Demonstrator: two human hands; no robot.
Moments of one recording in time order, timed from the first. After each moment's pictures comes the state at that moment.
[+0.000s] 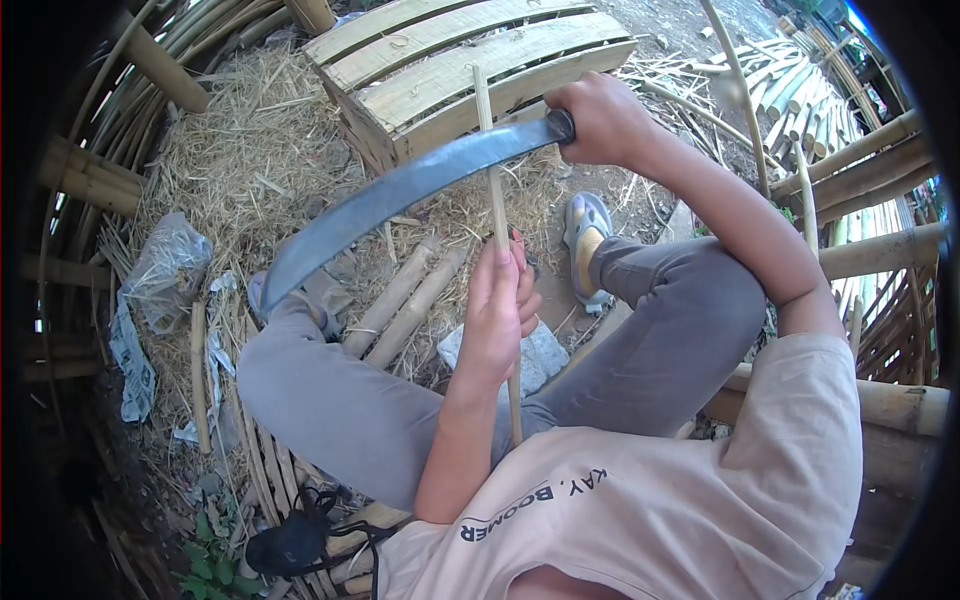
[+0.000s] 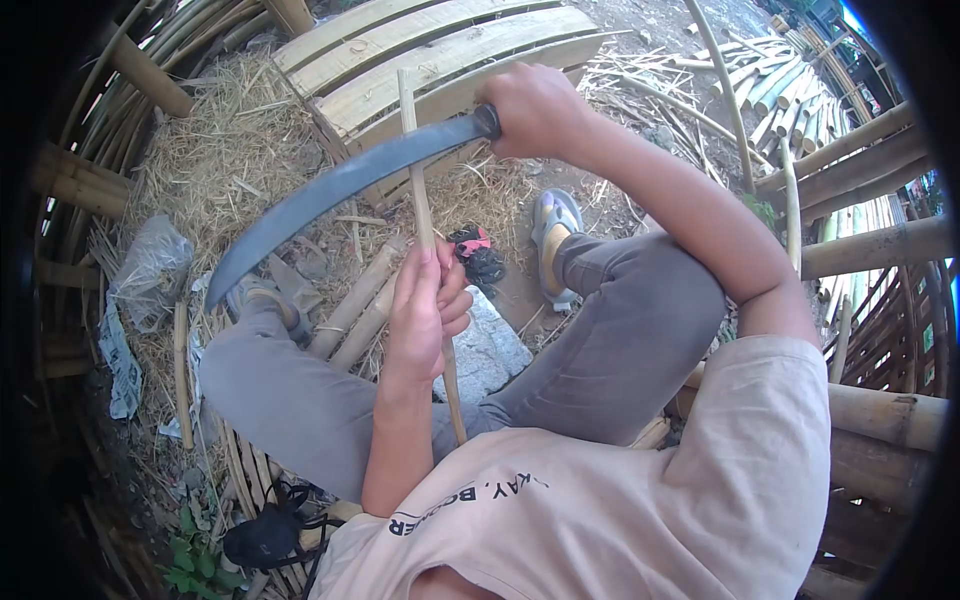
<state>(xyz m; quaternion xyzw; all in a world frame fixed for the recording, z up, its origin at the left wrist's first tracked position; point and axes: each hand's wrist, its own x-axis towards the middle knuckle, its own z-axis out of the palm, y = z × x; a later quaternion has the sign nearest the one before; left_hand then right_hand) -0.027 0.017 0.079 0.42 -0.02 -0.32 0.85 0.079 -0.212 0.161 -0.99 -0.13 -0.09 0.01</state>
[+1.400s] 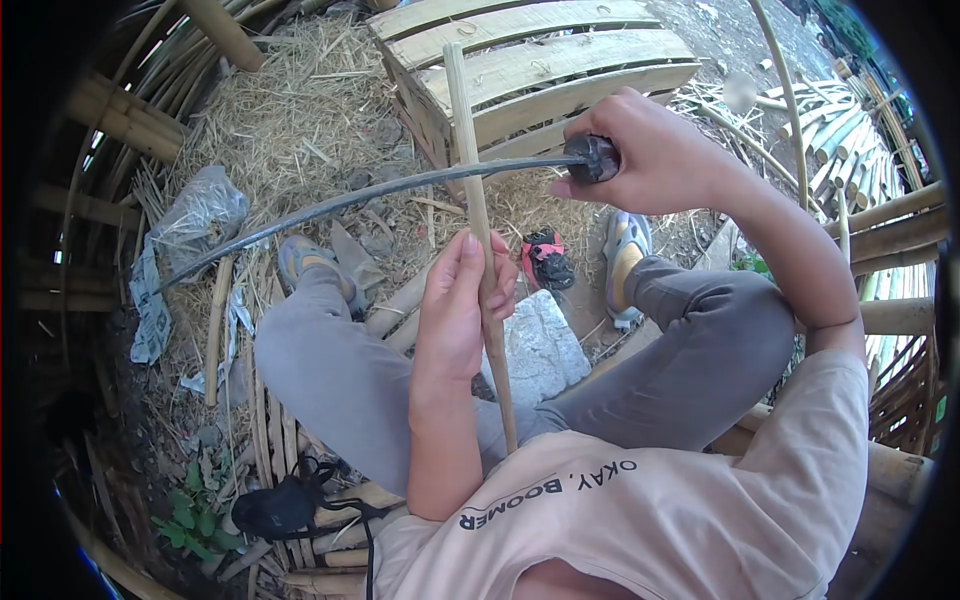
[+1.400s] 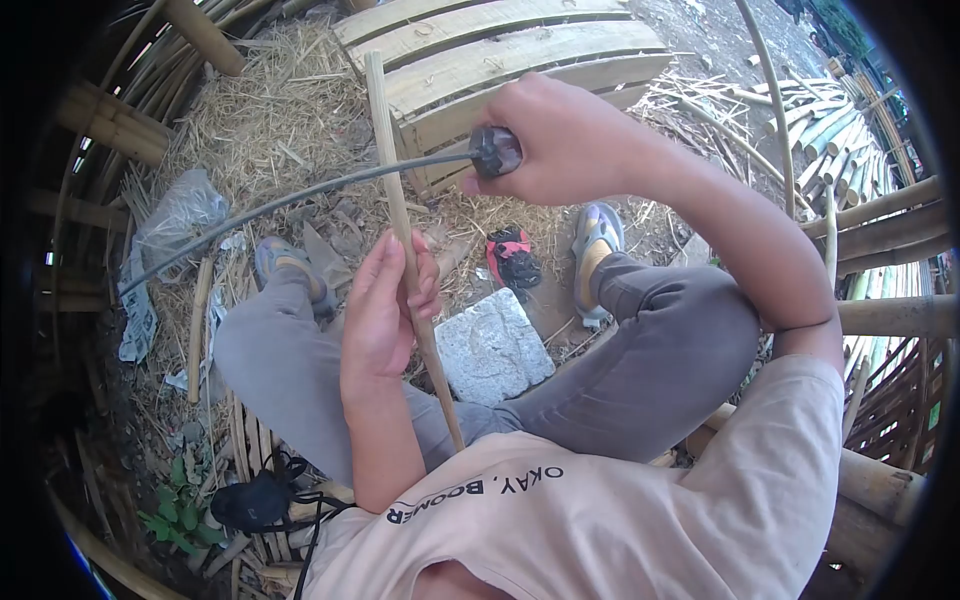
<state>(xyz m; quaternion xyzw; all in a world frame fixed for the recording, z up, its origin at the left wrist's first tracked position) -0.005 0.070 0.085 0.43 -0.01 -0.23 0.87 0.051 -0.156 0.209 -0.96 -0.24 -0.02 0.16</state>
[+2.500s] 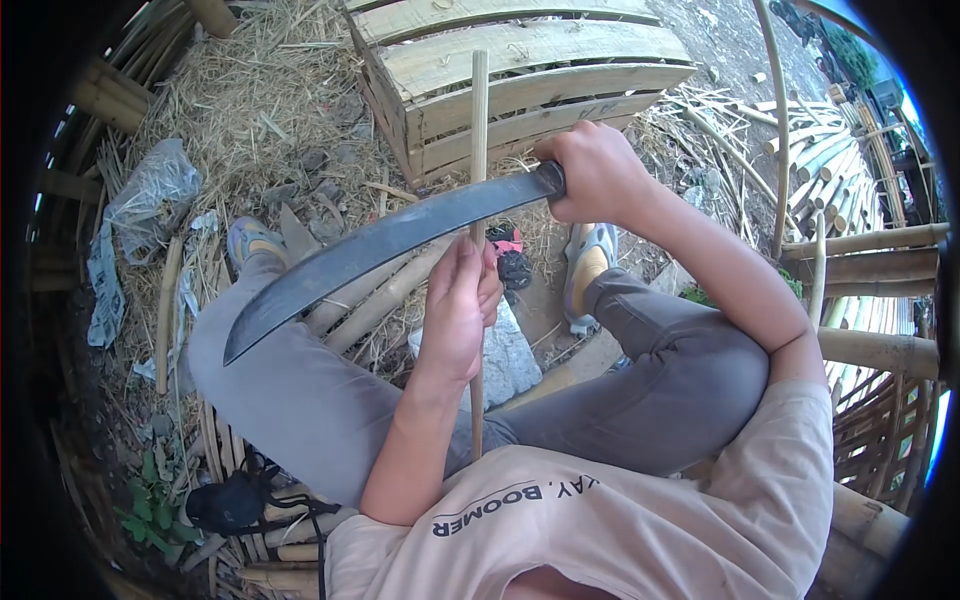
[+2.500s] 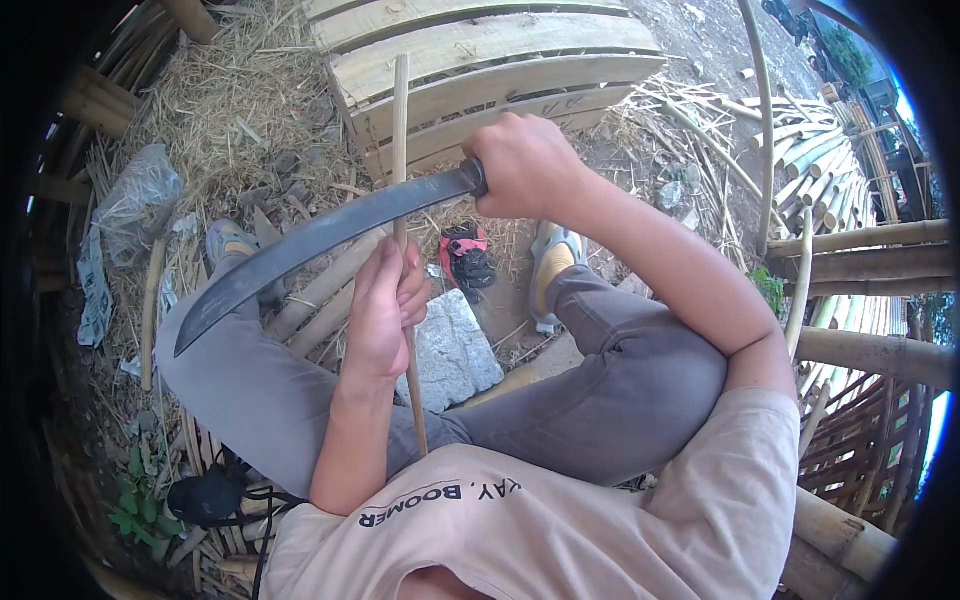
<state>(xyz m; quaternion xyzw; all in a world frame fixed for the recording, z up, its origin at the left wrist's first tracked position) -0.002 0.011 0.050 0.44 0.07 -0.23 0.86 0.094 -0.195 0.112 -0.97 -0.22 0.00 0.07</state>
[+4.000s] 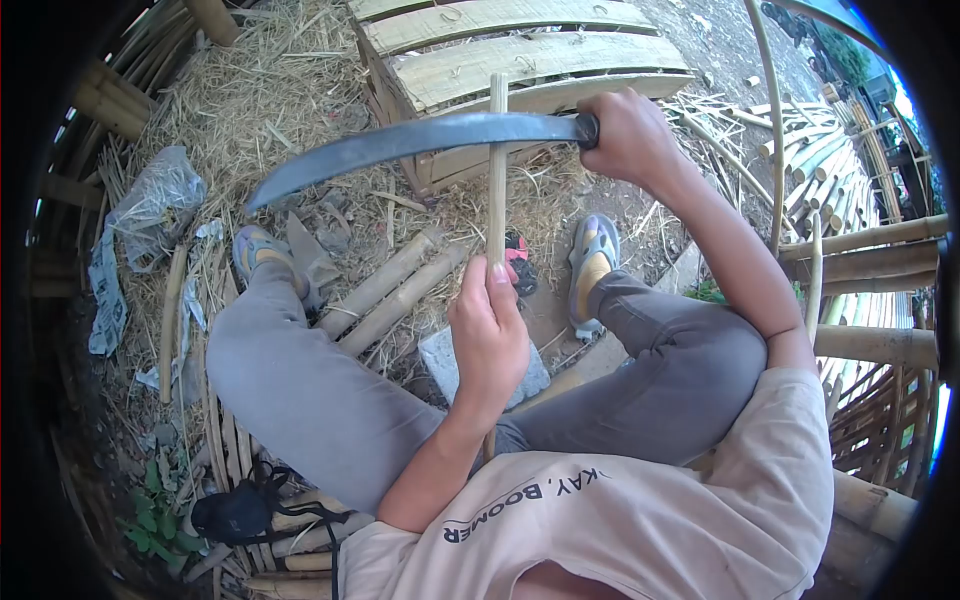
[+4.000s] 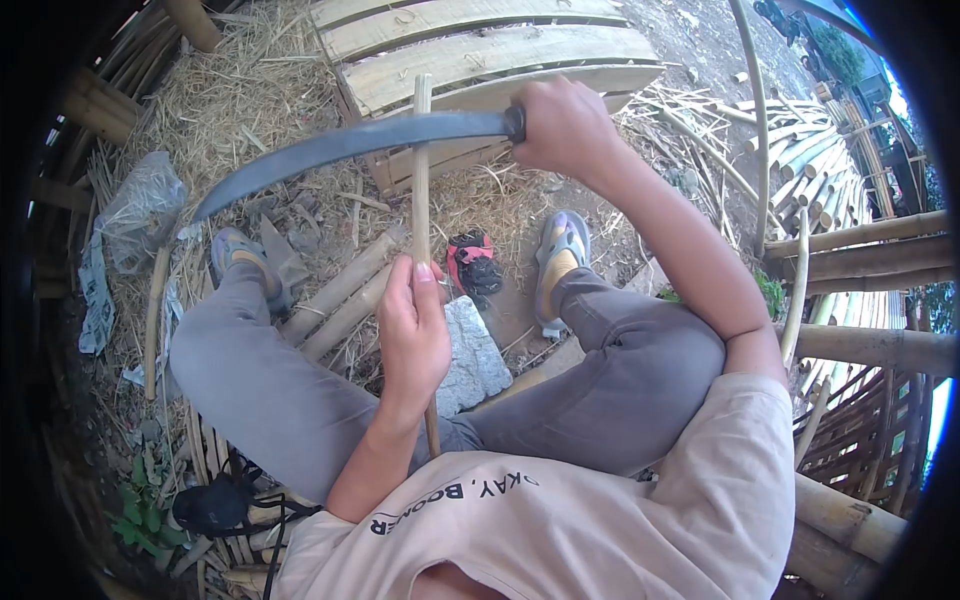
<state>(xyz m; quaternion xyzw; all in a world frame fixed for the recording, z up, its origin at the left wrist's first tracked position) -0.021 0.000 0.056 0.75 0.02 -0.02 0.66 0.122 -0.210 0.135 -0.99 -0.09 -0.06 0.04</state>
